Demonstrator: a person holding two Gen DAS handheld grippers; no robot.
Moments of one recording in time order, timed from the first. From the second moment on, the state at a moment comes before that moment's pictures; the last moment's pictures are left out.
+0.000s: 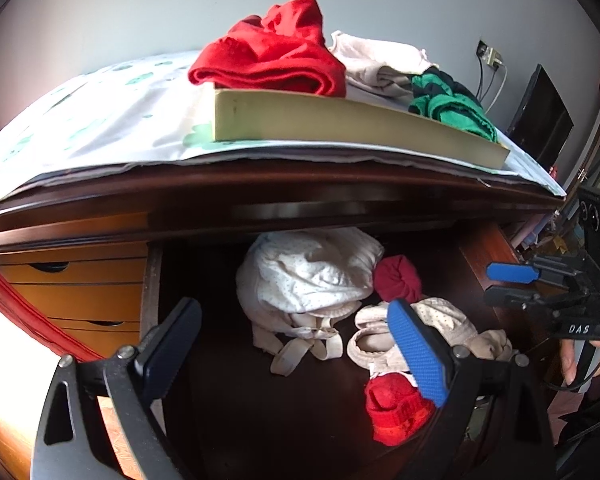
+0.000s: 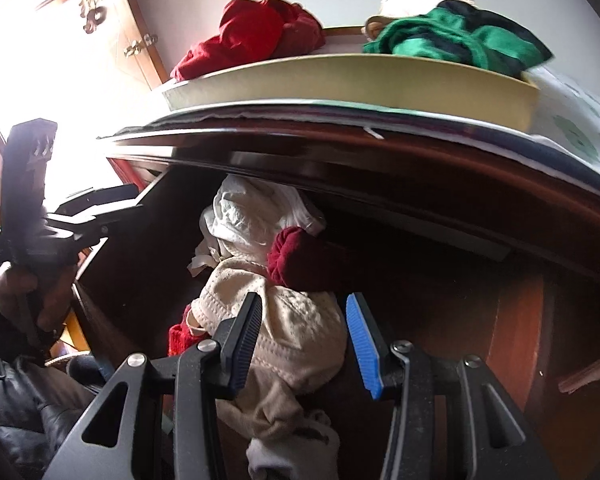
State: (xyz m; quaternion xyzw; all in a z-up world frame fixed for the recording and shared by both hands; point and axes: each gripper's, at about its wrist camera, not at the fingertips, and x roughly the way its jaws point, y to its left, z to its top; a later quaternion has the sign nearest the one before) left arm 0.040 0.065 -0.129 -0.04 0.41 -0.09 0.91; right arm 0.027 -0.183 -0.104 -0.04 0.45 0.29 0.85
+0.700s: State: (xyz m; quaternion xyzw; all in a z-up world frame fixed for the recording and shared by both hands) left arm 0.043 0.060 -0.133 -0.04 0.42 -0.10 0.90; right arm 0.046 -0.136 -0.137 -0.07 0.52 0.31 0.79
